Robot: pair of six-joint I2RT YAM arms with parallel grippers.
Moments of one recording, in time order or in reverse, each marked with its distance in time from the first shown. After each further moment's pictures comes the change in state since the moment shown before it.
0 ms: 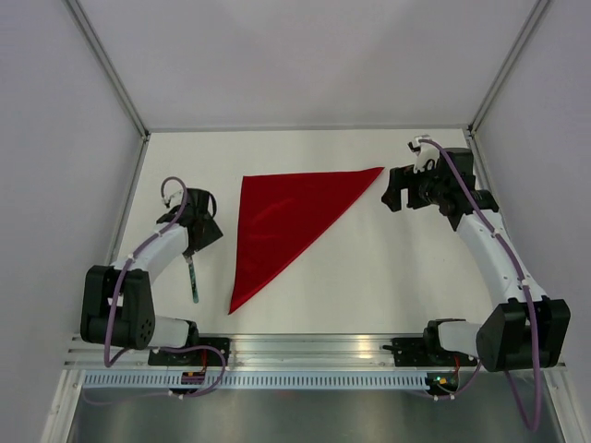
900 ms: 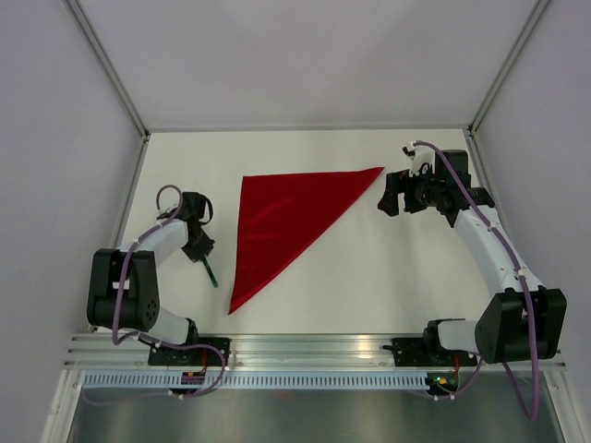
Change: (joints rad) left arm 0.064 0.076 -0.063 -0.080 0.041 -0.128; right arm 0.000 0.049 0.000 -0.045 -0.073 -0.014
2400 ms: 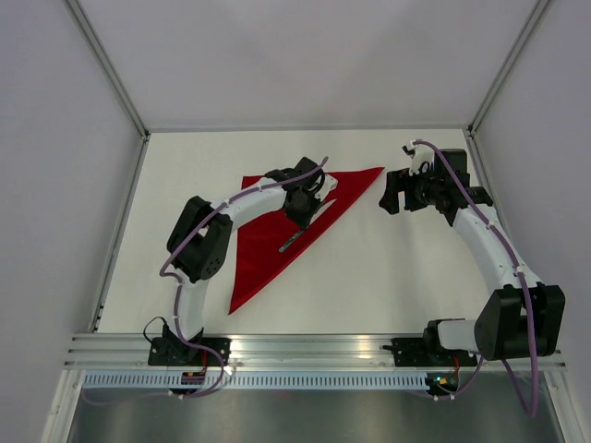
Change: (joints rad) left arm -0.608 0.578 0.825 -0.109 0.370 0.821; right arm 0.000 0.018 0.000 0.027 0.033 -0.008
